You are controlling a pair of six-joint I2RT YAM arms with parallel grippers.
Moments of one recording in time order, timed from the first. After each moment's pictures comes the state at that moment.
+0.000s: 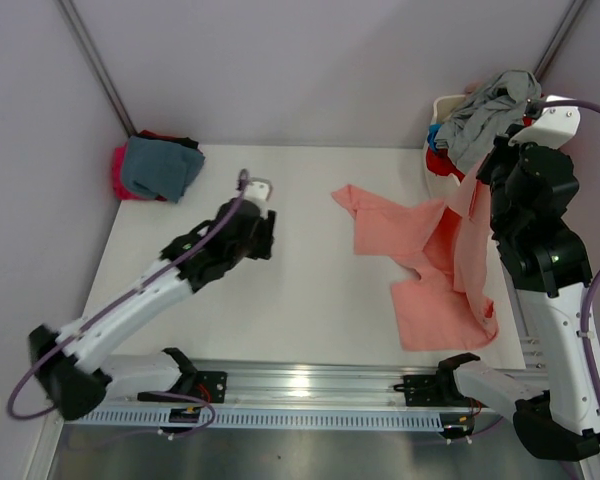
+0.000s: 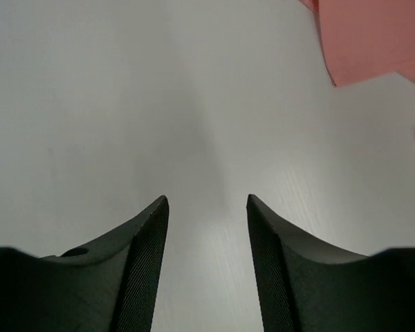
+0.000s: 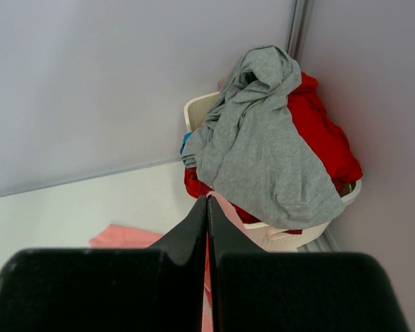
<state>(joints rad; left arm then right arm) -0.73 1.08 1.08 -0.62 -0.35 -0.30 0.31 1.04 1.59 -0.54 0.55 0.05</state>
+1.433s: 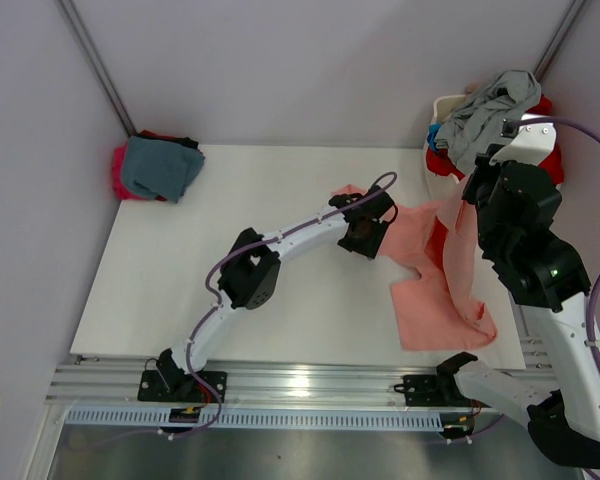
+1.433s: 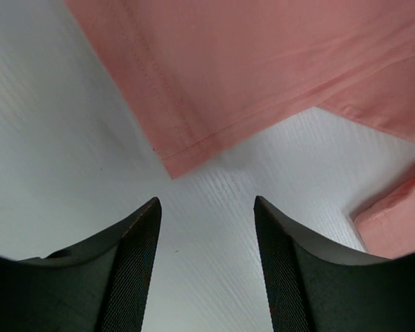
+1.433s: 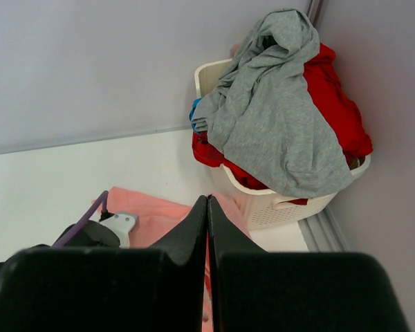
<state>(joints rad) -0.90 2.43 2.17 -0.85 -0.08 -0.40 0.48 1.00 1.55 -0.64 0.67 0.07</state>
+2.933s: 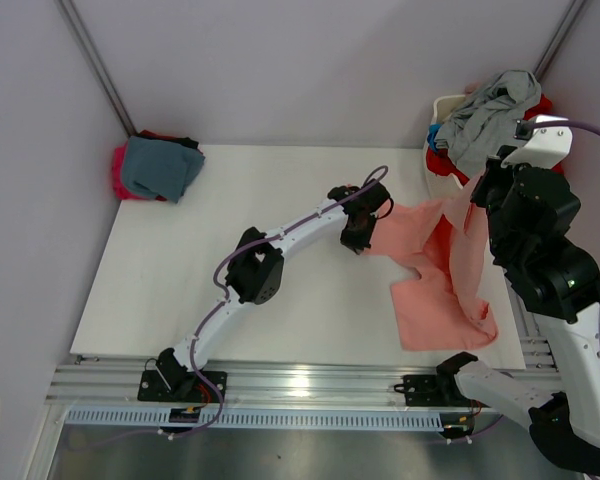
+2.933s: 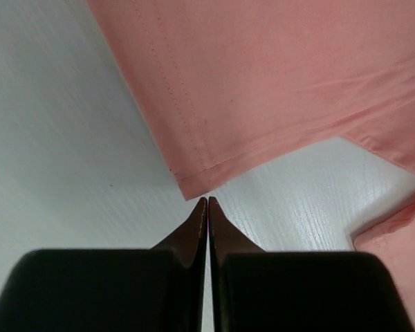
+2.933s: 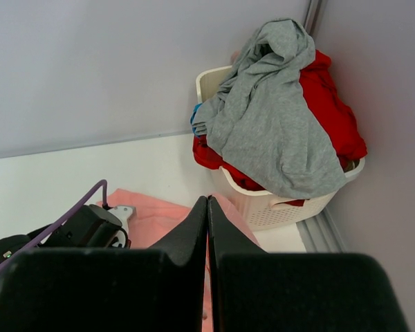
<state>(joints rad) -0.85 2.57 2.40 -1.01 -0.03 -0.47 0.49 0.98 1.61 -0.69 0.67 0.07</state>
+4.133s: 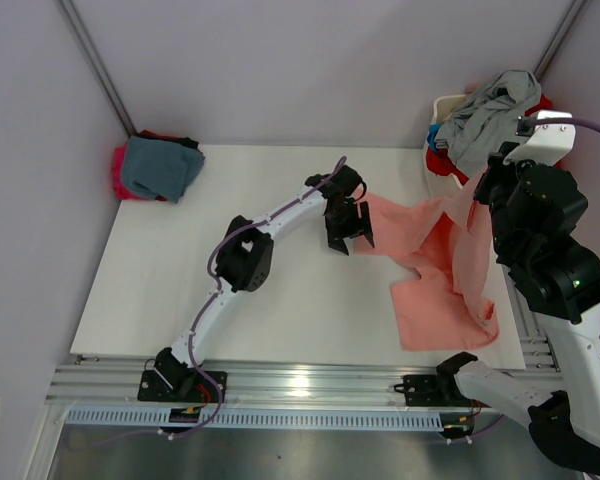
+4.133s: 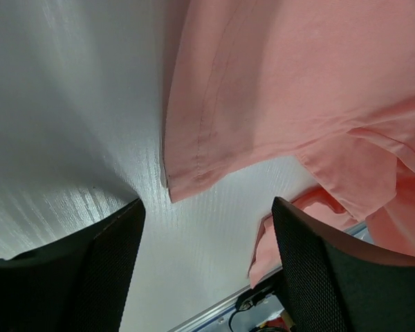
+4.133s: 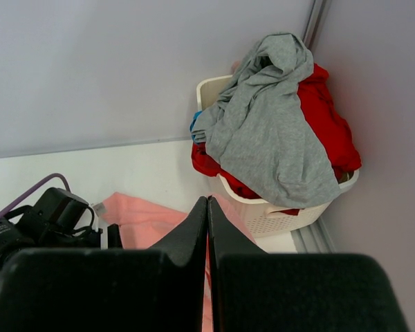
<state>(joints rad) -0.71 2.58 2.34 -0.96 0.35 -0.84 0.49 0.99 1.64 -0.69 0.65 0.02</state>
